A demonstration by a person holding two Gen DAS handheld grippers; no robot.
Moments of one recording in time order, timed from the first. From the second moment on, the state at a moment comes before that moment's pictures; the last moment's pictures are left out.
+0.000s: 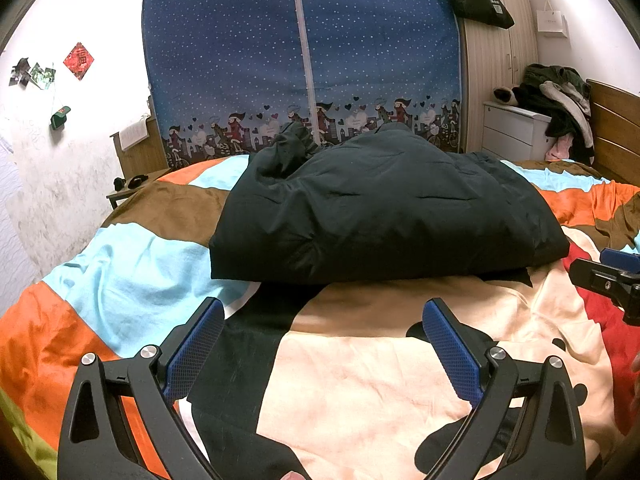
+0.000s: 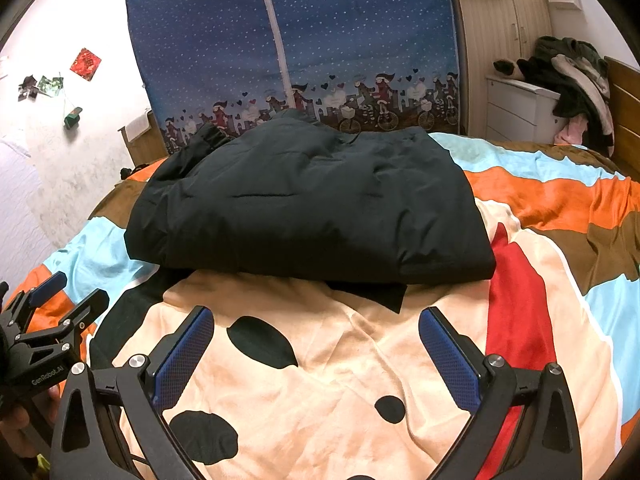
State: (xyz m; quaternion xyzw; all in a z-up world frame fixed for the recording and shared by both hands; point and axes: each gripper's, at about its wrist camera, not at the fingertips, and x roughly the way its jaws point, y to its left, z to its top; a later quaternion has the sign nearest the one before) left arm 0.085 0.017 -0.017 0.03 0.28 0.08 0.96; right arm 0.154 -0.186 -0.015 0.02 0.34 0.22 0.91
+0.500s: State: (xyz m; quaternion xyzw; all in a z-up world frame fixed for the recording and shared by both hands) left arm 0.085 0.017 -0.017 0.03 0.28 0.08 0.96; right arm 0.154 -0.186 -0.016 0.02 0.34 0.22 0.91
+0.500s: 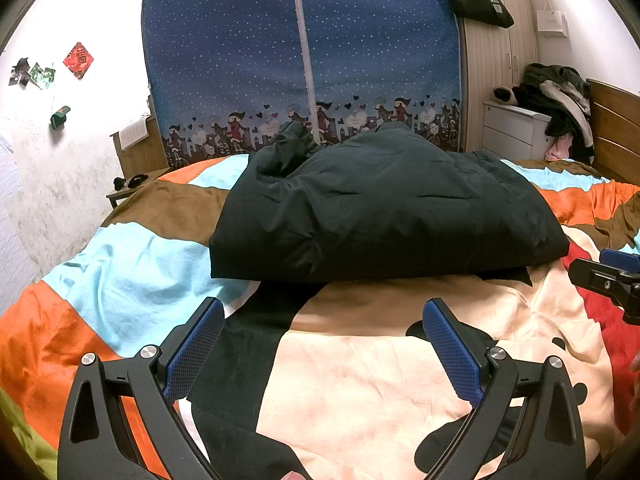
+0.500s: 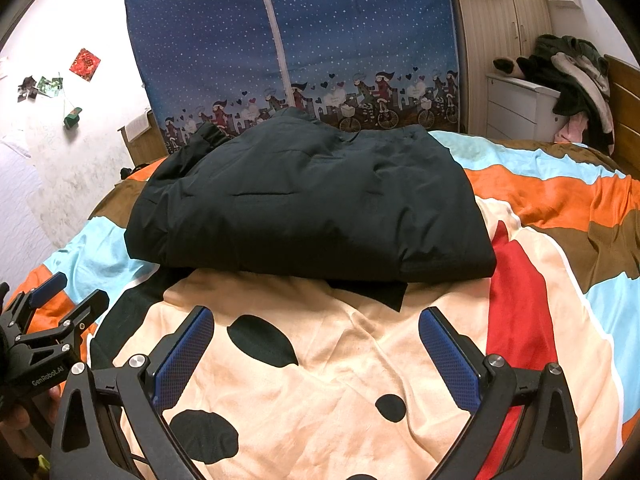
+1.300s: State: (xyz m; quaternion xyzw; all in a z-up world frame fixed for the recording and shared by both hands) left arm 0.085 0.017 -0.016 0.03 0.28 0.08 0.96; right arm 0.151 -0.185 -0.019 0.02 0.34 0.22 0.91
